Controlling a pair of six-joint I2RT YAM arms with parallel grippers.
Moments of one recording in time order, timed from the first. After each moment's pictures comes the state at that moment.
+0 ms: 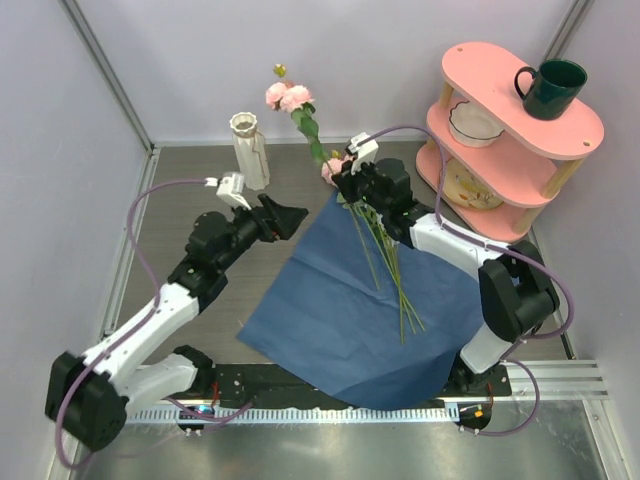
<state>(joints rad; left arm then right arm) -0.51 1.06 0.68 0.33 0.13 -0.65 0.55 1.65 1.12 0.35 -0.11 -0.01</state>
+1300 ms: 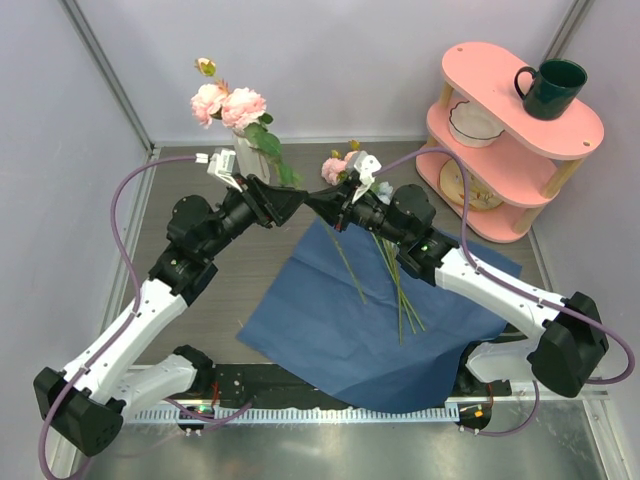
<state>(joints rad) -0.53 0.97 0.92 0.17 0.25 -0.70 0.75 1.29 0.99 0.47 -0.33 0.09</state>
